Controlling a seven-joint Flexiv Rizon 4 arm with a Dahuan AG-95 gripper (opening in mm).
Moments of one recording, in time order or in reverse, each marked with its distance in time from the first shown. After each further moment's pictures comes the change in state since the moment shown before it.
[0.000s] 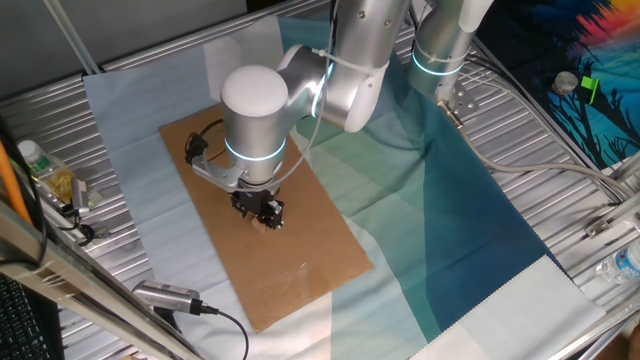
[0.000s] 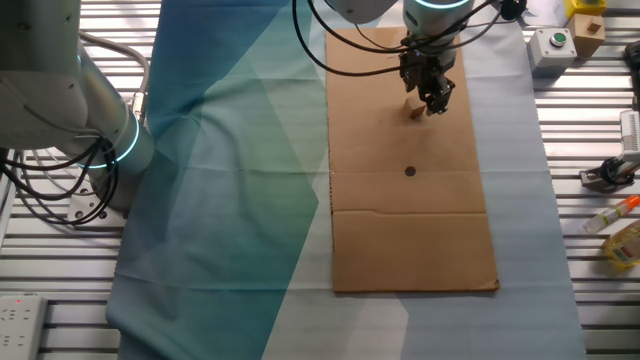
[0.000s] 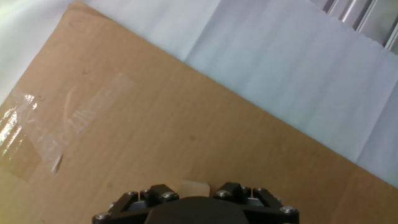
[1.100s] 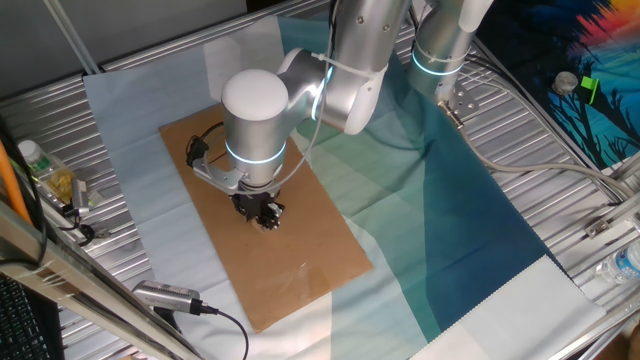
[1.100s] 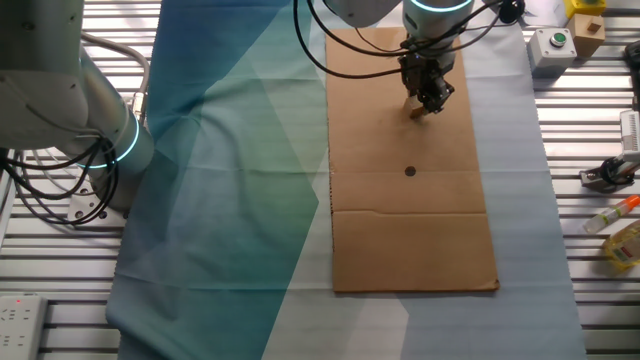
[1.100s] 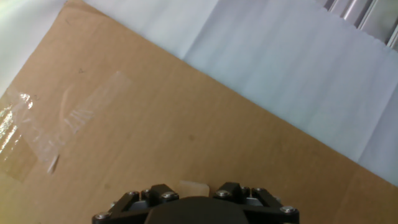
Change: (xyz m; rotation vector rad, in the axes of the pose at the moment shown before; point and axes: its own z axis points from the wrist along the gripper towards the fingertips) arm -0.001 0.000 0.007 0.003 0.001 0.002
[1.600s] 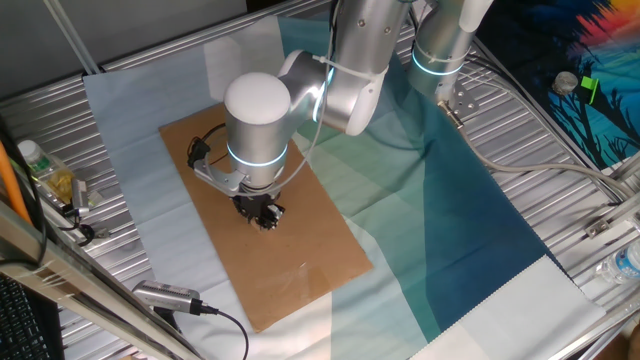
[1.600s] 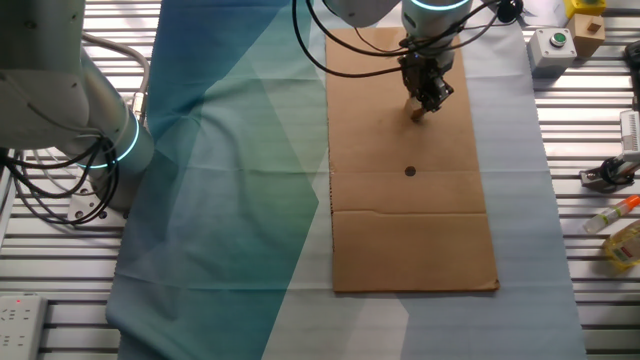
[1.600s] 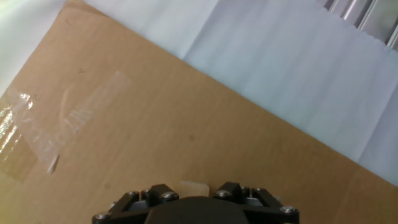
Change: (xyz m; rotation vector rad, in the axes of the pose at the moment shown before) arm 0.000 0.000 0.000 0.021 0.007 0.025
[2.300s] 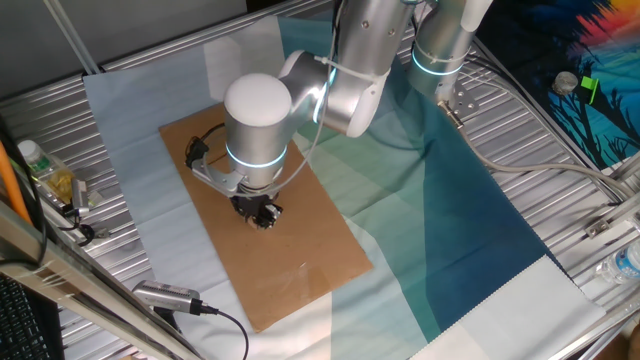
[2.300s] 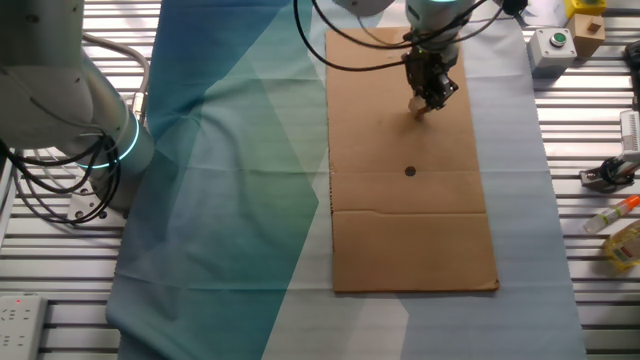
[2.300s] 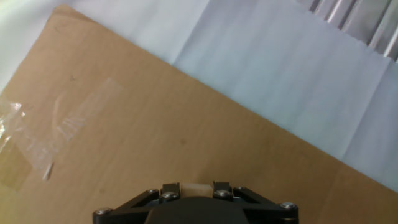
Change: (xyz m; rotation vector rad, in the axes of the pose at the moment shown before) arm -0.004 -0.006 -0.016 0.008 0.010 0.002
